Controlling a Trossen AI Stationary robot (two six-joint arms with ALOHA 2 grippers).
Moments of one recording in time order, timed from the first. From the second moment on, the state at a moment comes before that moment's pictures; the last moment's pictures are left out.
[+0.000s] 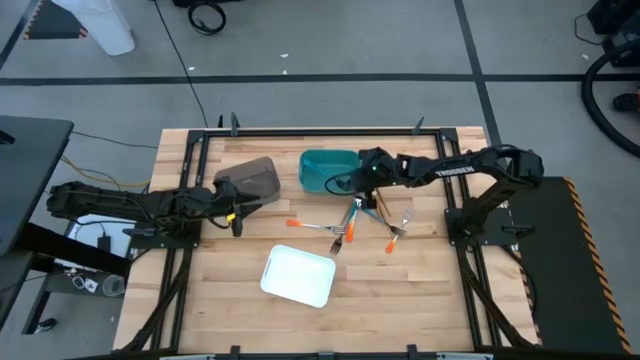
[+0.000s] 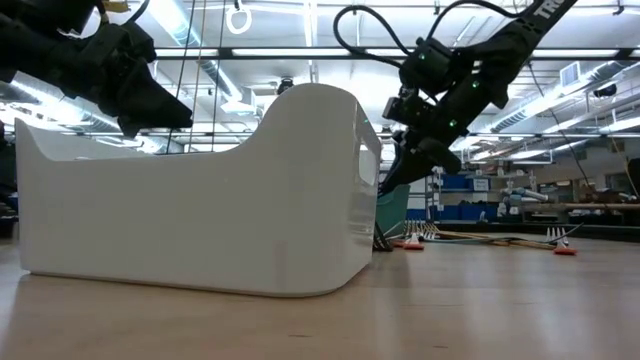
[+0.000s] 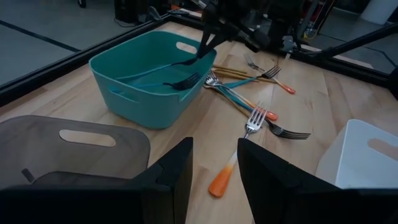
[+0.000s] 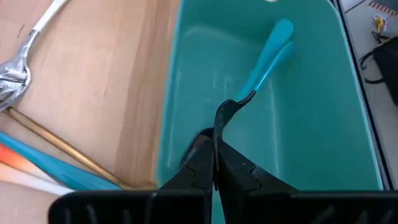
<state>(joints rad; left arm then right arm) -0.03 0.56 0.23 0.01 -0.32 -0.30 -0.35 1.52 0.75 0.01 -0.01 -0.49</state>
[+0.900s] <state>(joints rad) -0.03 0.56 0.23 0.01 -0.32 -0.30 -0.35 1.52 0.91 -0.25 0.07 -0.40</state>
